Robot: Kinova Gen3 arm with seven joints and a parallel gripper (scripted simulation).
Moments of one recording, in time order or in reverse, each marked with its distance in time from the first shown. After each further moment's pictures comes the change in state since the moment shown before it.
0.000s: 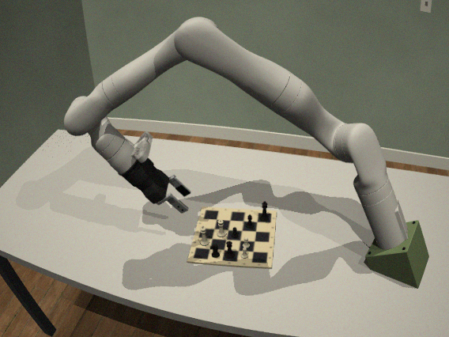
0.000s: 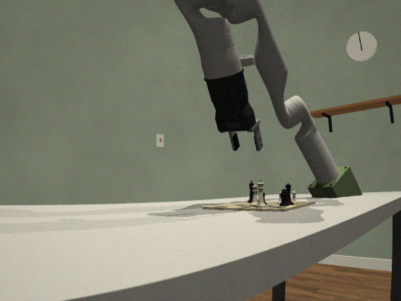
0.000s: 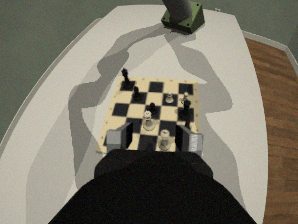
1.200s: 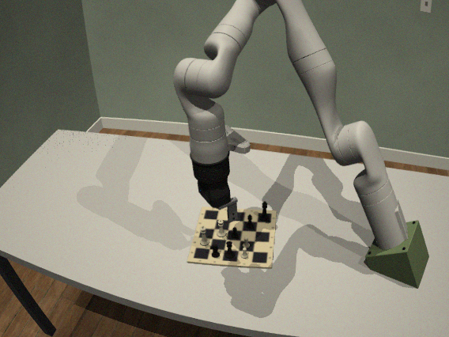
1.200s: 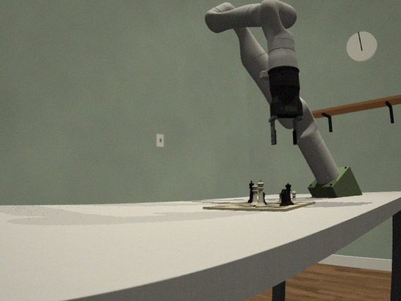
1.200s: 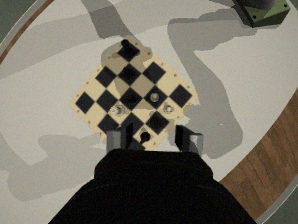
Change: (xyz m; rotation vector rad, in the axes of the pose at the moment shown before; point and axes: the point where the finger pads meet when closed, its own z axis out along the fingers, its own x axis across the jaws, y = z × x) arm 0.053 -0.105 0.044 -0.584 -0.108 -0.594
